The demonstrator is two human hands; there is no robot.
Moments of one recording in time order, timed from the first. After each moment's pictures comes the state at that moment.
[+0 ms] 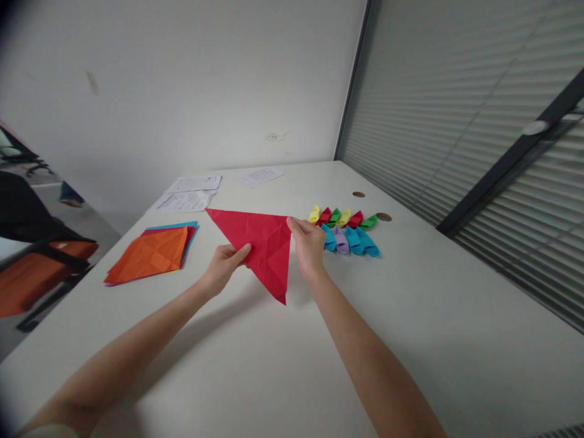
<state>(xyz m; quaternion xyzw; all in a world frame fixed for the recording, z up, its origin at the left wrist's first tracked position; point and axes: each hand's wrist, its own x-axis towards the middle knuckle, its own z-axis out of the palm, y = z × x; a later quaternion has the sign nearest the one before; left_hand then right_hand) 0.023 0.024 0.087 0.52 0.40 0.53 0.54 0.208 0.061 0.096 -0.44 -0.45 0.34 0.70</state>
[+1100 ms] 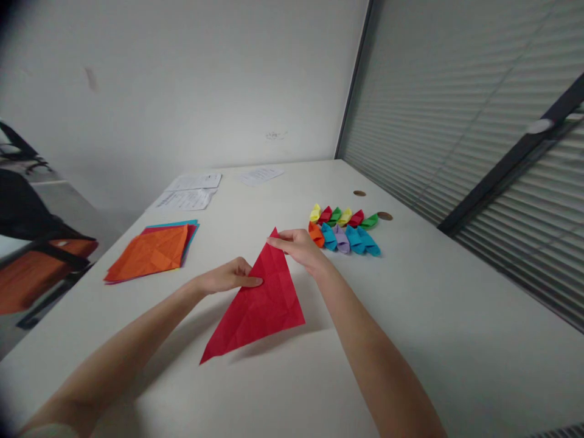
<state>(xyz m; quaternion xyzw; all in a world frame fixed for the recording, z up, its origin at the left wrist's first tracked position) 0.008 0.023 0.087 0.69 0.32 0.16 0.63 0.218 0.047 0.114 -0.45 -0.58 0.54 0.41</state>
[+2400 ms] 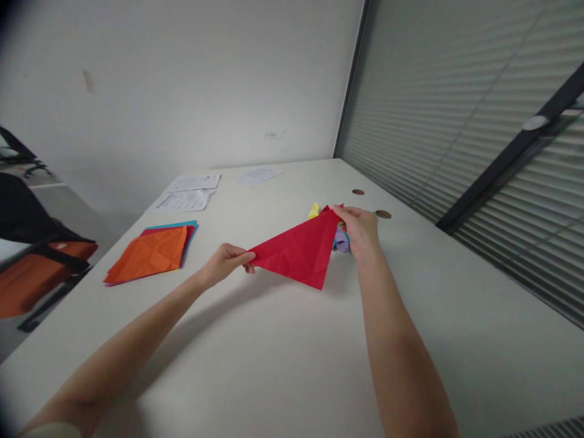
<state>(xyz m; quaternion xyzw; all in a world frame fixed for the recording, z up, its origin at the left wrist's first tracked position) -0.007 0.033 0.086 0.69 0.38 0.35 0.51 0.302 0.078 0.117 -0.55 -0.39 0.34 0.66</state>
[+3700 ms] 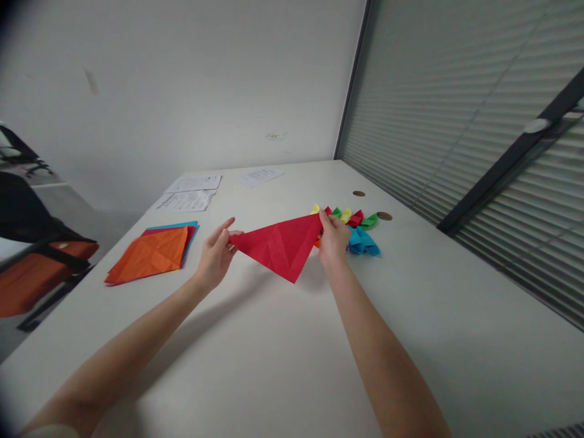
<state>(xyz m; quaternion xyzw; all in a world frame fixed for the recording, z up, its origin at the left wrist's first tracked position) 0.010 0.032 0.094 0.41 0.34 0.66 0.53 0.254 0.089 0.086 -0.45 -0.35 0.35 0.74</state>
